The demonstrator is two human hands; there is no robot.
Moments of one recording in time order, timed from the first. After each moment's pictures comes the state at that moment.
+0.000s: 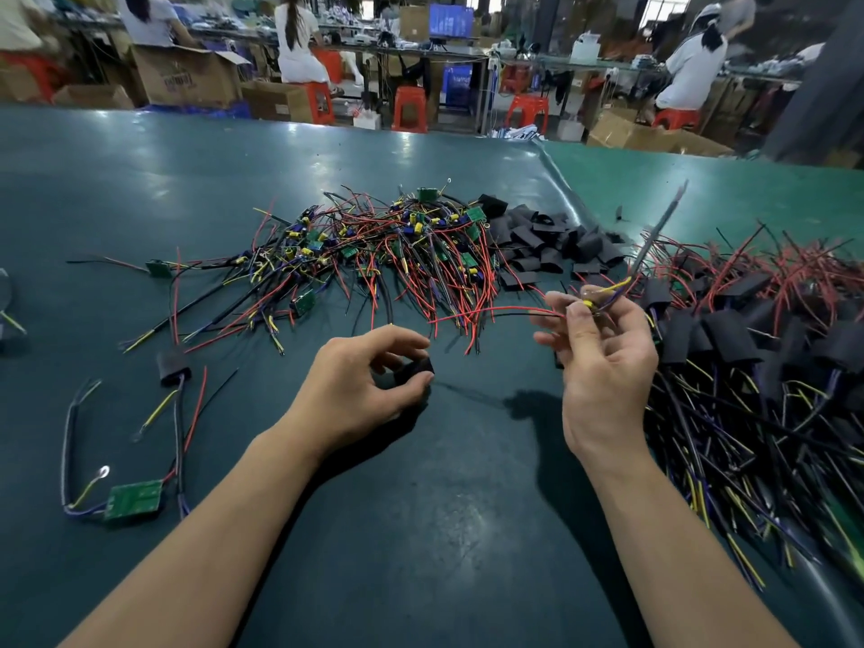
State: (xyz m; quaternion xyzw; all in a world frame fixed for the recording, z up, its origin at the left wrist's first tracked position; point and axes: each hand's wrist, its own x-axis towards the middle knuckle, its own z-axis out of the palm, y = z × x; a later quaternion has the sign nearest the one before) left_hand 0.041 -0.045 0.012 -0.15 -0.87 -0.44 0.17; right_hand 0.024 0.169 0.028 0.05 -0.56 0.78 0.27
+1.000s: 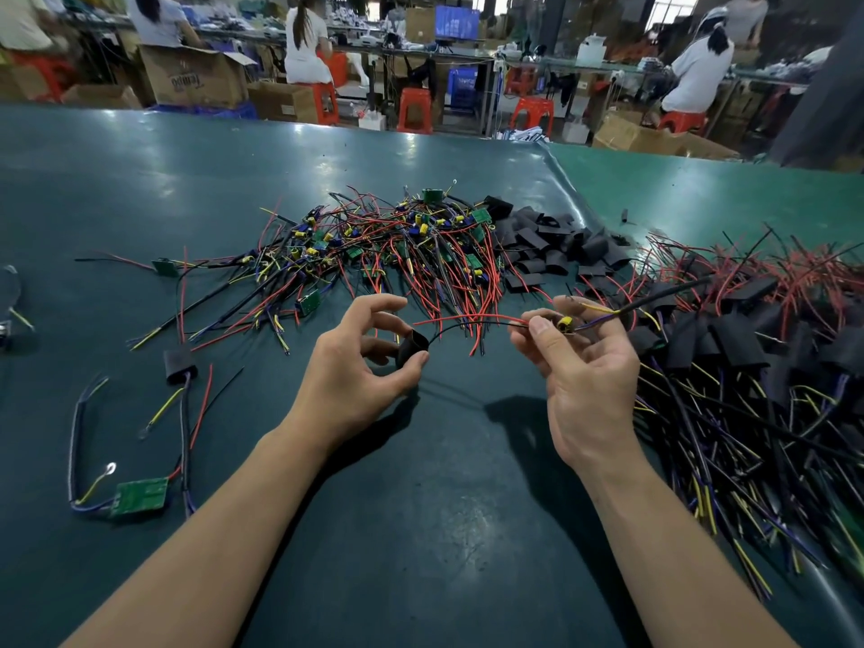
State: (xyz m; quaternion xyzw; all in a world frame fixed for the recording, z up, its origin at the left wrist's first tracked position) left_hand 0.032 -0.046 0.003 -0.12 -0.81 -0.53 0.22; right_hand 0.026 0.160 0.025 0.05 -0.52 0.84 0.18
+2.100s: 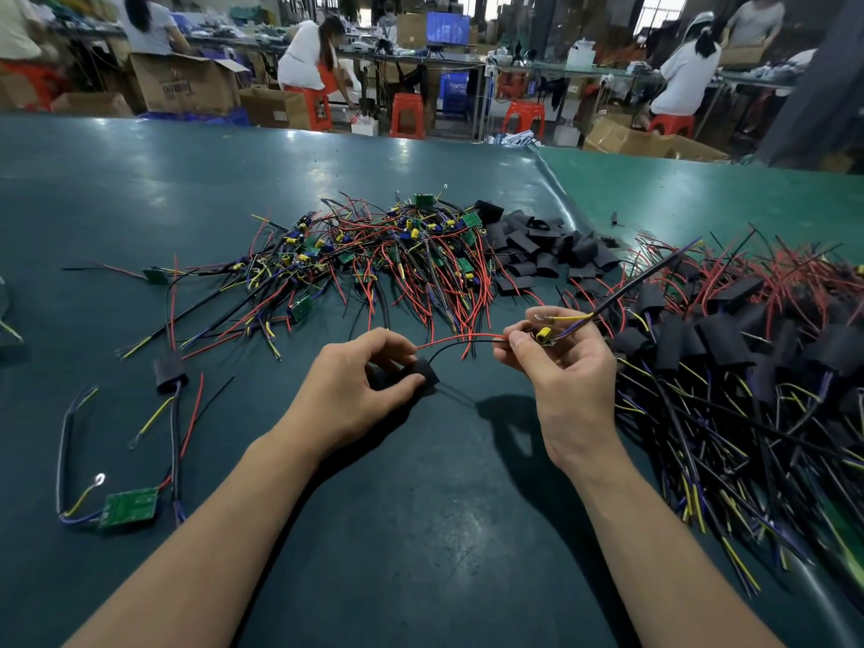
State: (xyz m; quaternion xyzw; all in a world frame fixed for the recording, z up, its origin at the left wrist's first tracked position) left_hand 0.032 -0.048 0.004 -0.11 -0.87 -0.47 0.13; right_hand 0.027 0.159 0.021 0.07 -0.58 0.79 0.19
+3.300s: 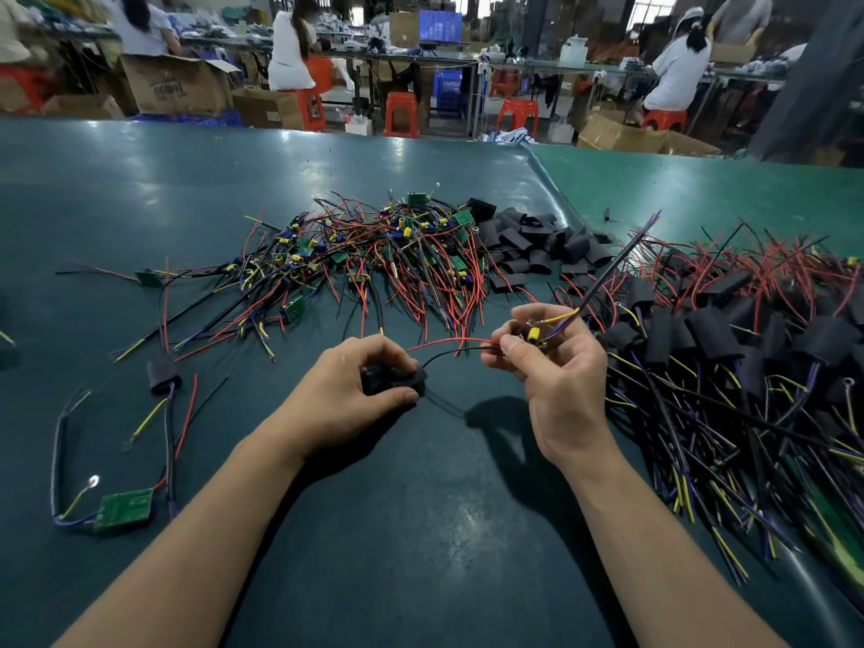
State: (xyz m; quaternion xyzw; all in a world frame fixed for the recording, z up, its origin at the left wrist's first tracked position) left_hand 0.030 -0.055 0.003 -0.12 -0.87 -0.48 0.03; right_hand 0.029 0.163 0.019 0.09 -0.57 0.80 0.15
